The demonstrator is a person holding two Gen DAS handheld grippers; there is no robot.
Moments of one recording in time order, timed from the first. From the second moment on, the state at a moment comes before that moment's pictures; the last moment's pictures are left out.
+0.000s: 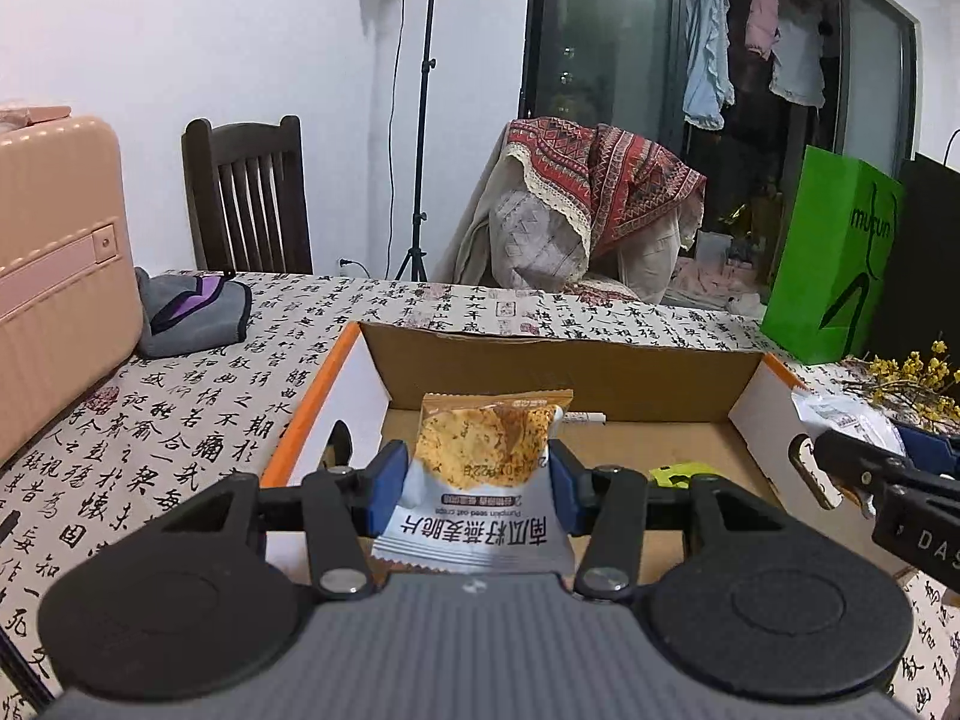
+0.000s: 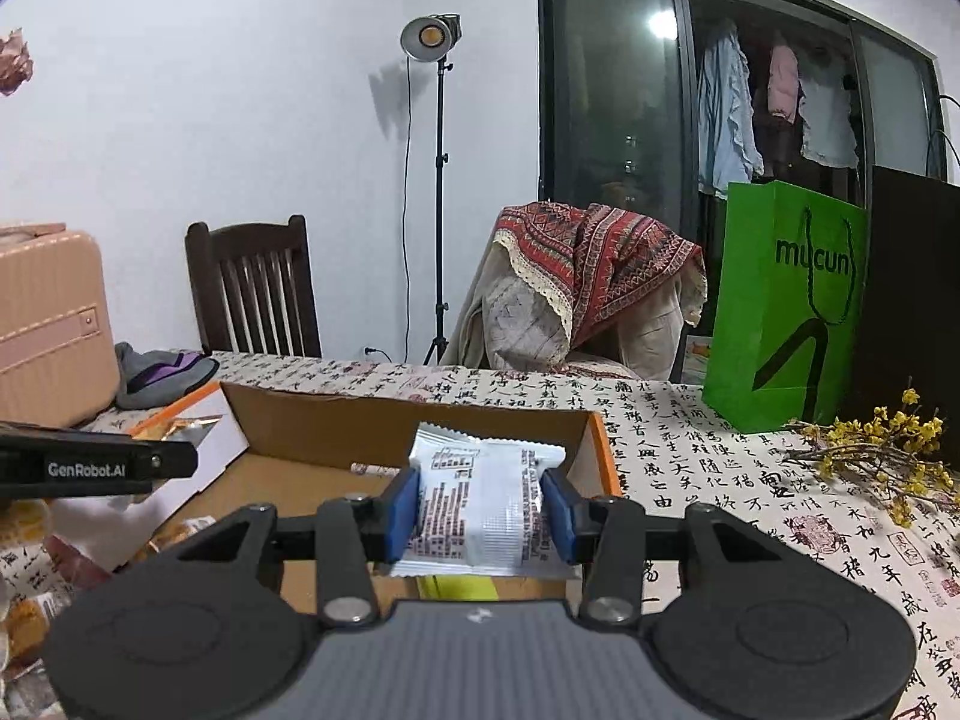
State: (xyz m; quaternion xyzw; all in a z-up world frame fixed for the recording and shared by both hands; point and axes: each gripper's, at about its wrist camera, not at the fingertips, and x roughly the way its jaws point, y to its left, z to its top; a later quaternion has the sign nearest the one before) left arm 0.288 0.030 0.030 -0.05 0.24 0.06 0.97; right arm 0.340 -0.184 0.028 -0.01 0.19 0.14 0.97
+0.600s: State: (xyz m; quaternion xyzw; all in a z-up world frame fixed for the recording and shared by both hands) left arm 0.266 0.028 0.041 -0.06 0.18 0.06 0.98; right arm 0.336 -0.195 0.030 0.01 0.20 0.12 0.97
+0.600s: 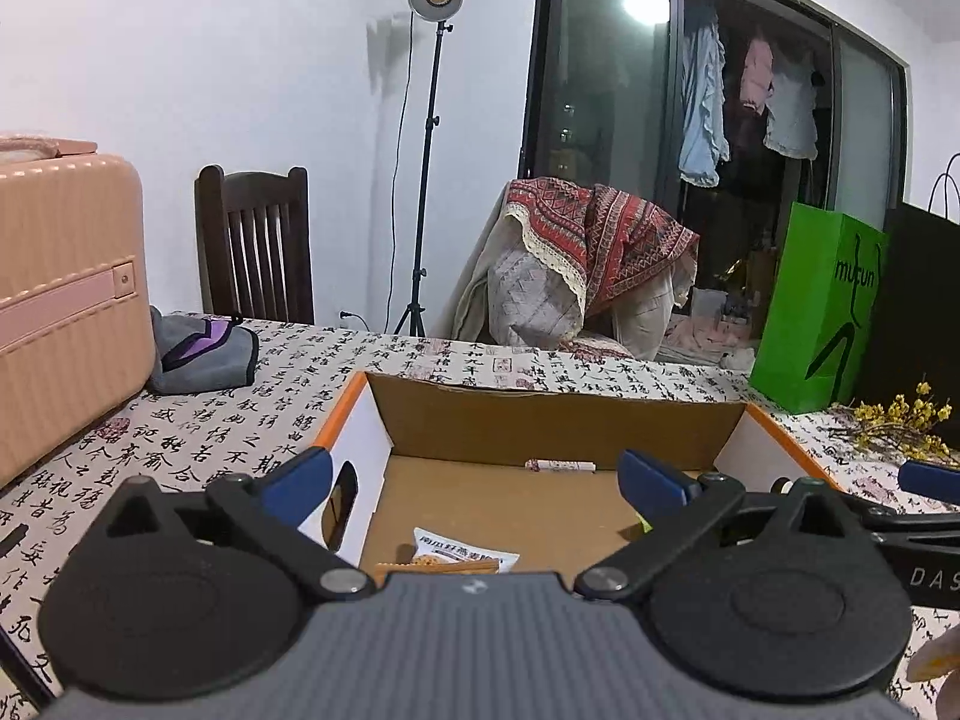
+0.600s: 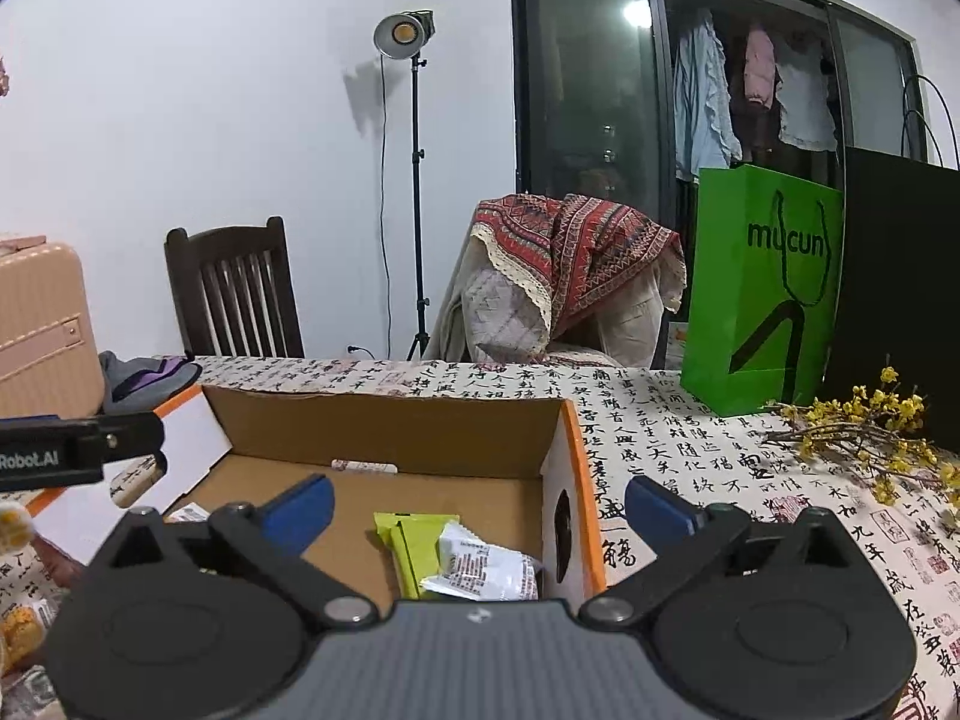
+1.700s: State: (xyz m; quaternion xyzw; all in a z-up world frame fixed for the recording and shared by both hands) left arm 0.084 0.034 0.087 -0.07 0.17 0.04 0.98; right arm 0.161 -0.219 0.071 0.02 0.21 0.16 0.97
